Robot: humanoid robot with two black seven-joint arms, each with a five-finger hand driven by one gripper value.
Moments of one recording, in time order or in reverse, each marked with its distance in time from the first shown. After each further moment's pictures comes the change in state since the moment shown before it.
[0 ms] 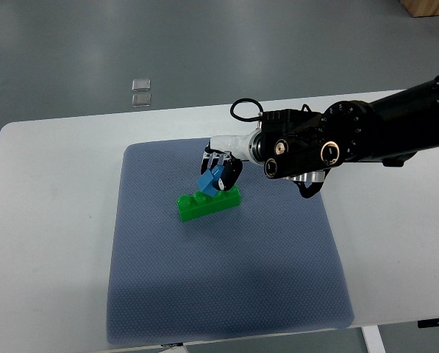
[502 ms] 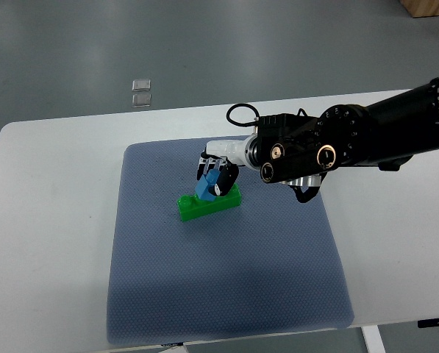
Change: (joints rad) left arm 0.001 0.000 0.000 0.000 0.000 0.000 0.000; right arm -0.012 0.015 0.010 0.002 0.009 -0.004 0.000
